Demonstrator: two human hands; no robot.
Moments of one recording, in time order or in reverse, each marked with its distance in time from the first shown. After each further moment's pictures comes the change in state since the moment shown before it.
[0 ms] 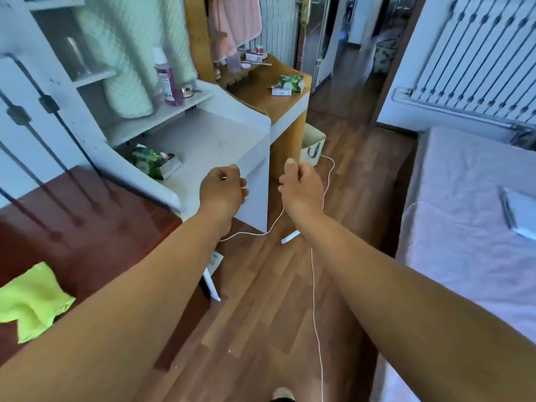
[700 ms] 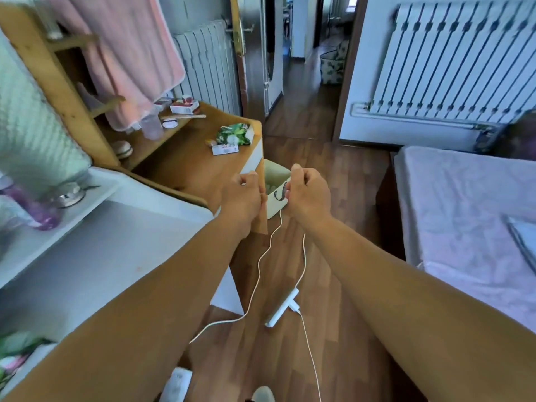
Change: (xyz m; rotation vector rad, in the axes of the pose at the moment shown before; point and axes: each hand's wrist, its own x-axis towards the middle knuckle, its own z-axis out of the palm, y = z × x) left_hand 0.316 0.086 0.296 0.091 -0.226 0.024; right_hand 0.415 0.022 -0.001 0.008 0.220 0.059
